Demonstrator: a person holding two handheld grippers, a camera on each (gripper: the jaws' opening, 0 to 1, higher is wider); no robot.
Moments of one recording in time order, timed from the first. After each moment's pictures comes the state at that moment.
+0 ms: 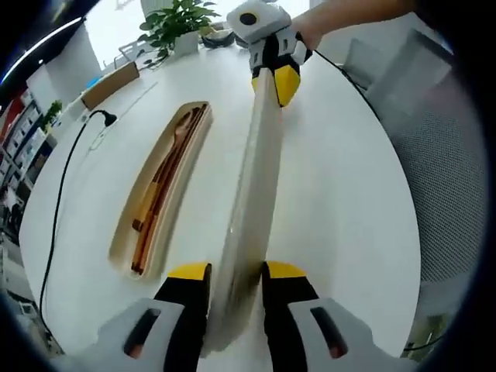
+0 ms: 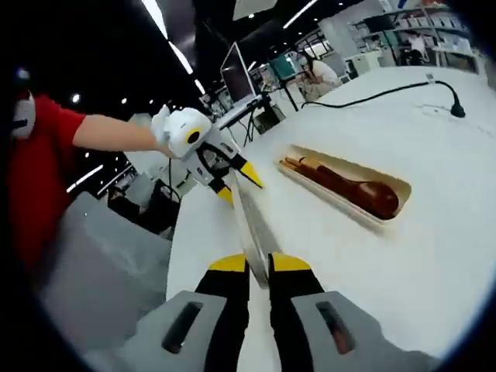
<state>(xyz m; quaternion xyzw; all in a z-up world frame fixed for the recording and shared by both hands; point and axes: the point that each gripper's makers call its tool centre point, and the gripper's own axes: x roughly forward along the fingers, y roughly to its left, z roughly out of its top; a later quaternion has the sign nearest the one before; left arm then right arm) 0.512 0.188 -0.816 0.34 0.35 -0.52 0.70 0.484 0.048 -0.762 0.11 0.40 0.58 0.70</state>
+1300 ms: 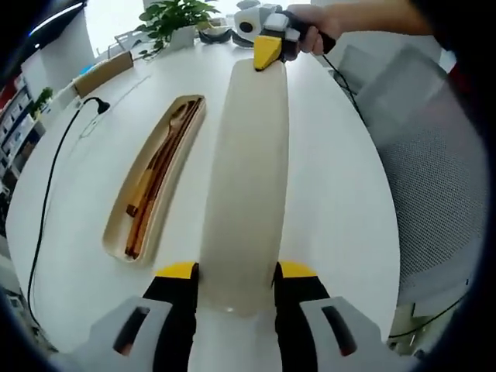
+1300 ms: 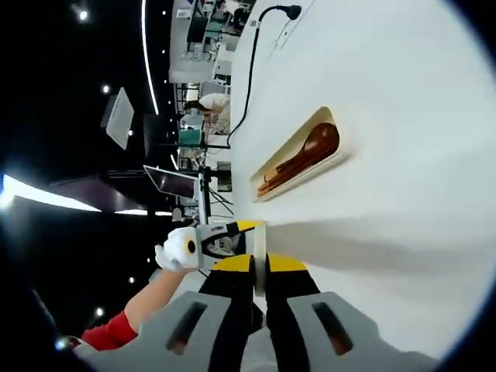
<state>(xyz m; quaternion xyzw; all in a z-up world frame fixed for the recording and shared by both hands) 0.499 0.198 -0.795 0.31 0.39 -0.54 0.68 0.518 0.045 -0.725 0.45 0.53 0.34 0.63</state>
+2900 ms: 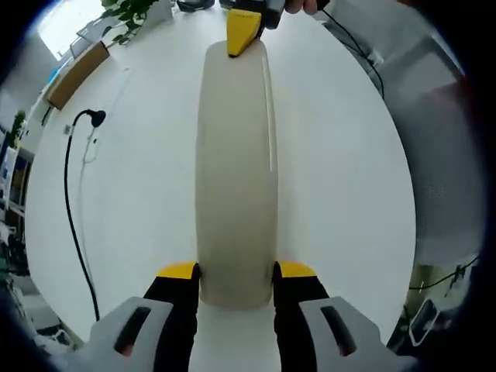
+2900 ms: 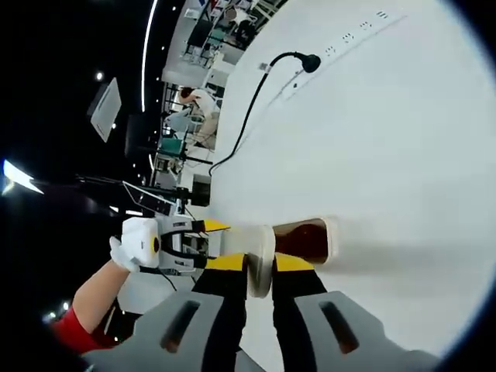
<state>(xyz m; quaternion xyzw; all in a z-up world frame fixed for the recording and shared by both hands) 0.589 0.183 -0.781 0.45 0.43 -0.53 0.58 0.558 0.036 -0.716 0.39 0.52 0.30 0.70</state>
